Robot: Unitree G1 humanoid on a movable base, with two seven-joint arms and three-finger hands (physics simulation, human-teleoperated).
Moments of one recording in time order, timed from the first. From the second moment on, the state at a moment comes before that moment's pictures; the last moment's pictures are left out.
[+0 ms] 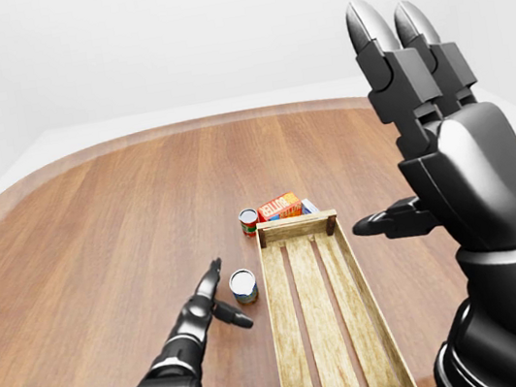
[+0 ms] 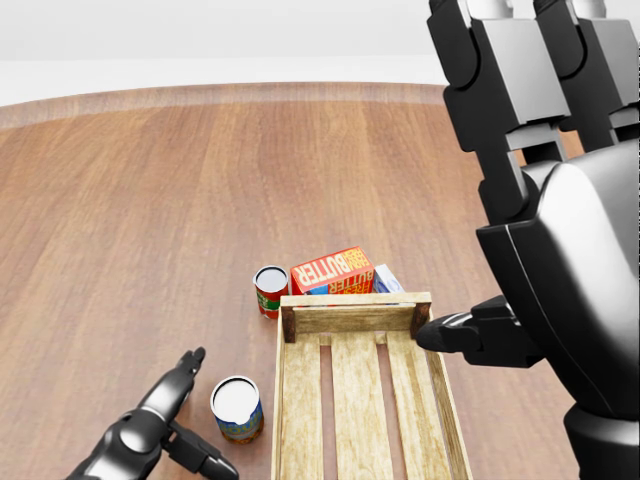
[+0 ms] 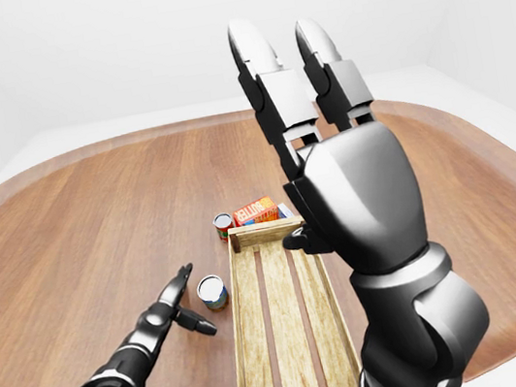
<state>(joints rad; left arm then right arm) -0.60 0.14 0.02 1.33 0.48 -0.09 -0.06 -0.32 -0.01 0.02 -0.98 -1.14 0.09 0.63</state>
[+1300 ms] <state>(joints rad) -0.66 0.12 0.02 1.35 0.55 -0.09 0.01 -0.30 0.00 0.03 -0.97 -1.11 0.09 0.59</state>
